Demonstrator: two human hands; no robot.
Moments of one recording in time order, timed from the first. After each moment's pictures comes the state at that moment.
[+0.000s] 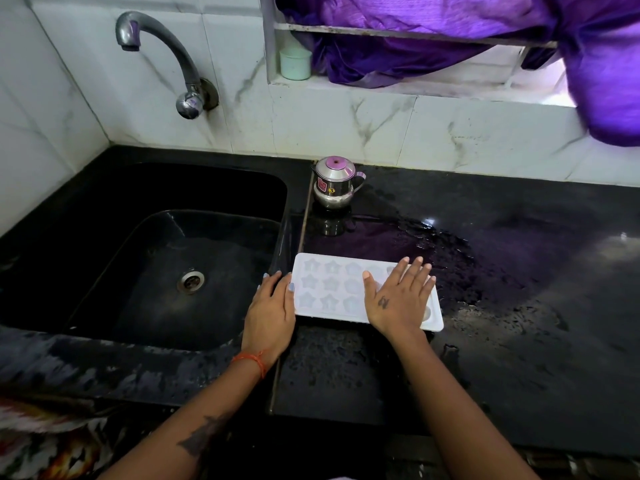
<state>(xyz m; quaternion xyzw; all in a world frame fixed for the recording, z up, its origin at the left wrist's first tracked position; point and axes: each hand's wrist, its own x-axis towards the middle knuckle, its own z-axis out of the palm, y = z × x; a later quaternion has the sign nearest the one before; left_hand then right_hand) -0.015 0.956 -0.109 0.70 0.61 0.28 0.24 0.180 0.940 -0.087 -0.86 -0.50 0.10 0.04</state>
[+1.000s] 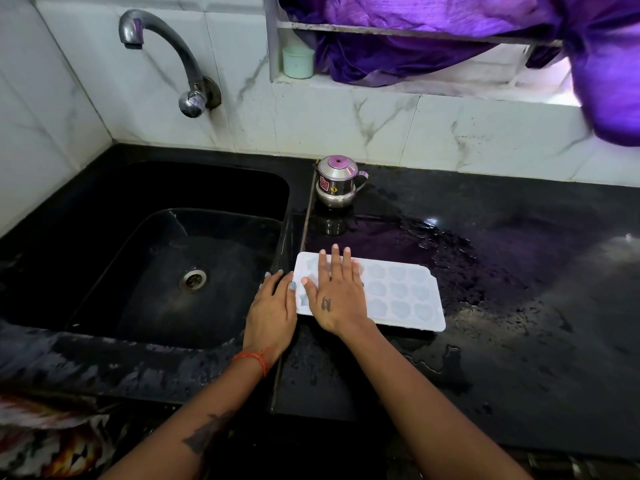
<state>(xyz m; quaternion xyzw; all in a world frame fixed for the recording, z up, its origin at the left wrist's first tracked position) -0.014 0.958 -0.111 0.70 0.61 0.28 0.24 0.115 0.961 -0.086 -0.72 -0.68 0.11 0.06</state>
